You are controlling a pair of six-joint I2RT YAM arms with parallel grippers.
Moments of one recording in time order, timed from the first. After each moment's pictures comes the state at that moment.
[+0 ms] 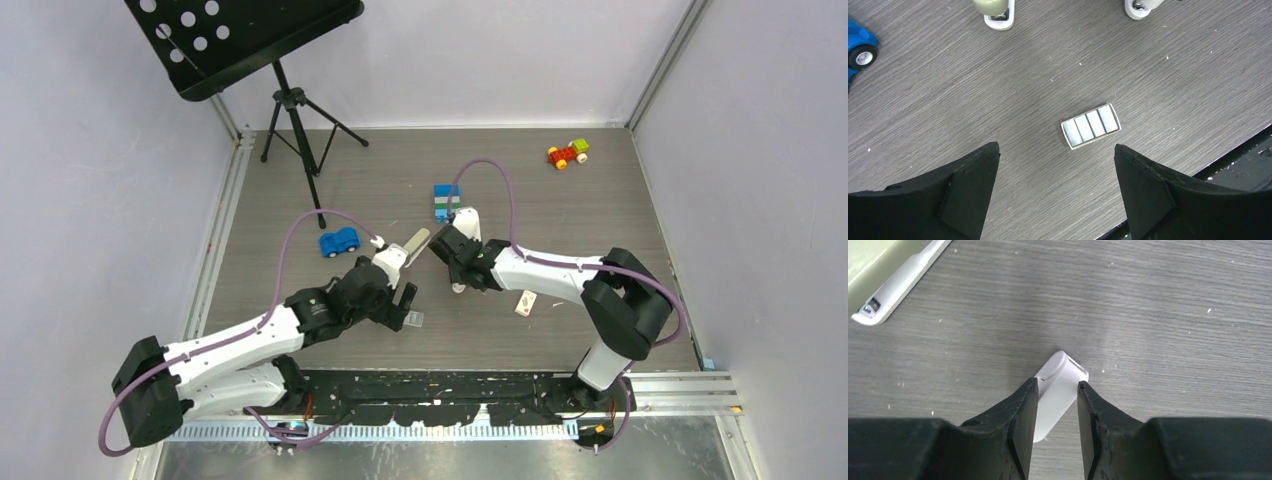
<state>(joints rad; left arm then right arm) -0.96 1.01 0.60 -0.33 -0.24 -0.29 0.87 1.65 0.98 -0.37 0.52 0.60</state>
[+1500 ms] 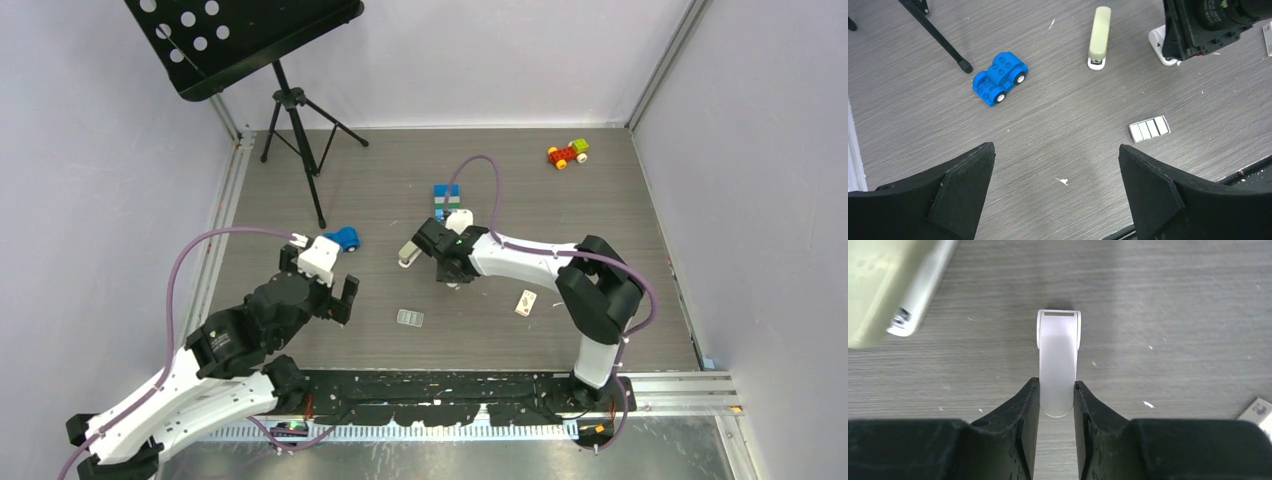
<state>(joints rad) -0.95 0.54 0.80 -0.76 -0.48 -0.14 0.89 1.78 1.18 -0.62 0.42 0.88</state>
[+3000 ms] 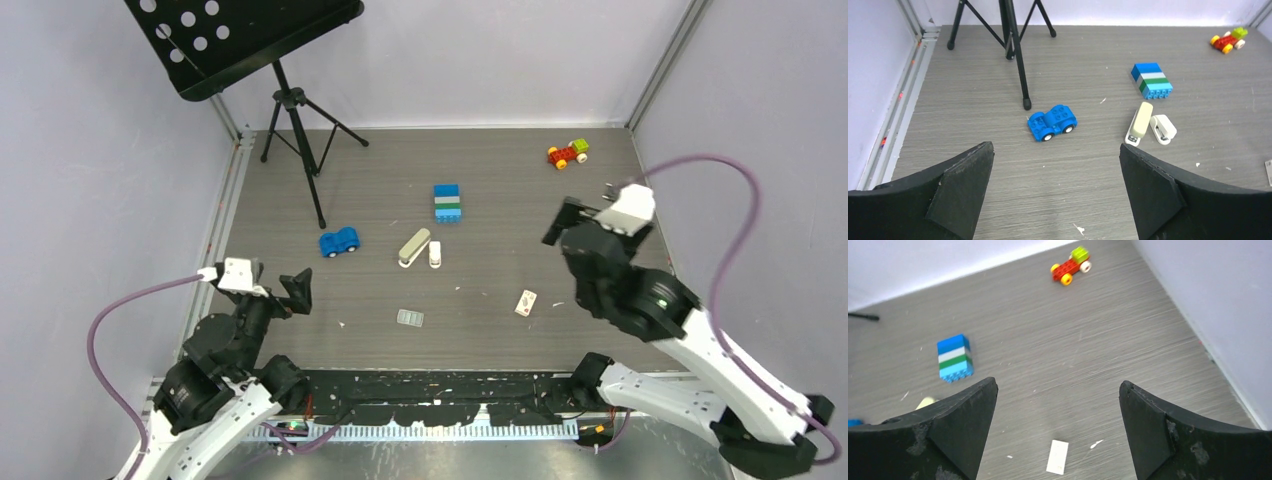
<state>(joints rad) -0.73 0.13 0.68 -0.64 -0.57 -0.13 0.85 0.85 1.10 -0.82 1.03 0.63</state>
